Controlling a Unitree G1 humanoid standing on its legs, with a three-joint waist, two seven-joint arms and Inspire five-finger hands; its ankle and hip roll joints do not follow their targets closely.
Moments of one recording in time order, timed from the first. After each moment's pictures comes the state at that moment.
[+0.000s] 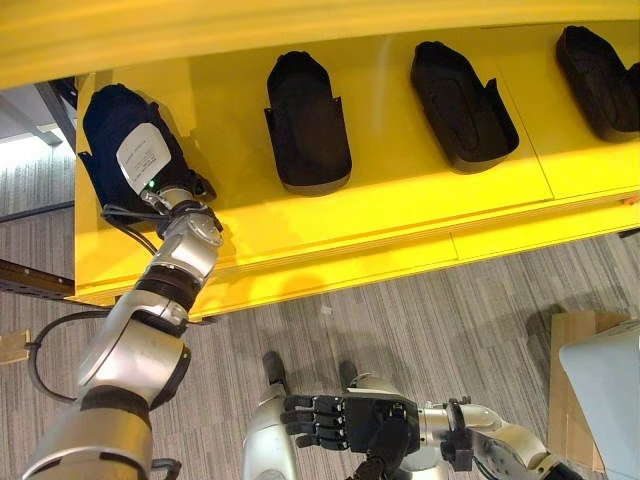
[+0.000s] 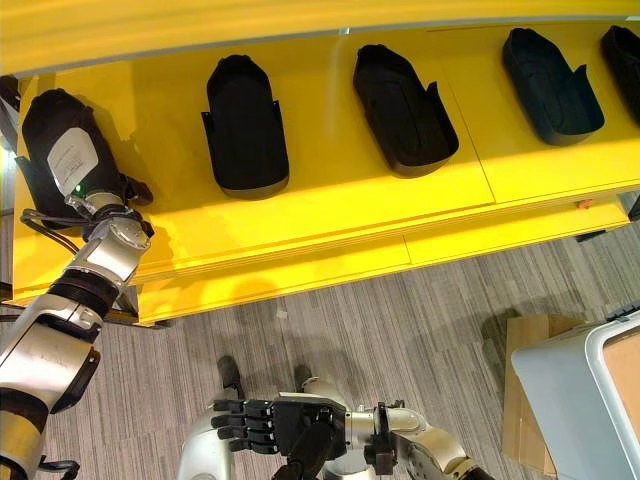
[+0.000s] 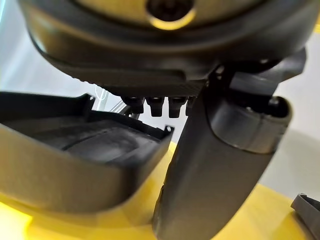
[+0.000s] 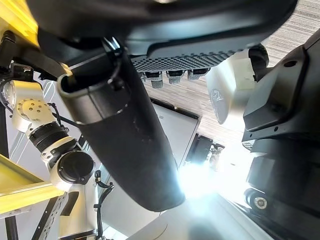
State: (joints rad) left arm -1.04 0.60 -0.51 0.90 0.06 0.34 0.64; right arm -0.02 -0.59 0.65 0.05 0.78 0.20 0.89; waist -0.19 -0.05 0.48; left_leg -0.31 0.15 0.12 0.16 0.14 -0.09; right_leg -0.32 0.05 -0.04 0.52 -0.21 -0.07
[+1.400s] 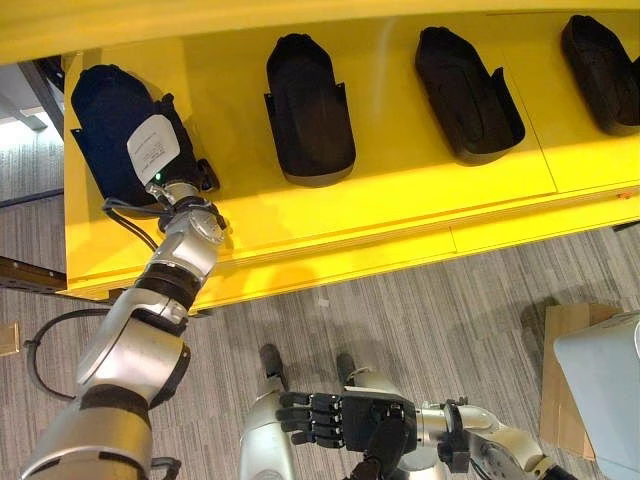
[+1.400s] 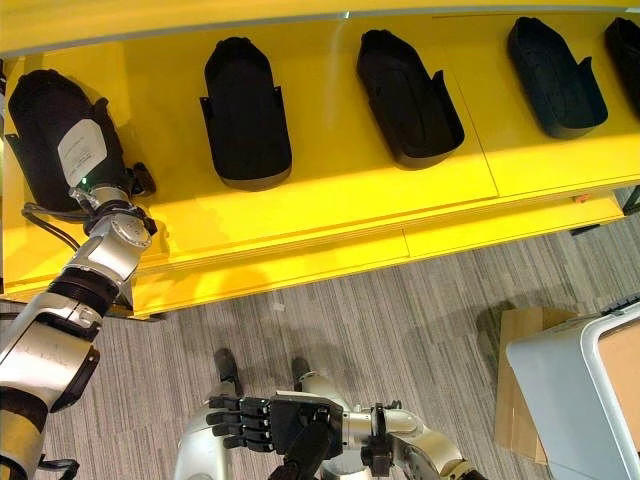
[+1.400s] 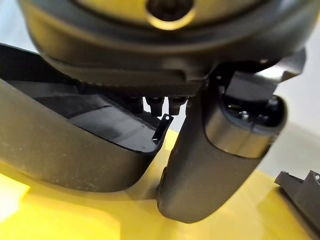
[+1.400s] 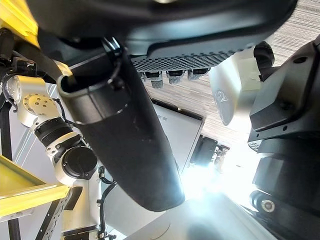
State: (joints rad) left arm -1.05 0.60 -0.52 0.90 0.11 0.28 0.58; right arm -0.01 -0.57 0.66 0.05 0.78 0.16 0.89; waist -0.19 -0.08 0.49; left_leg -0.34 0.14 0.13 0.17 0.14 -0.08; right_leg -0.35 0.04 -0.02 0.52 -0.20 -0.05
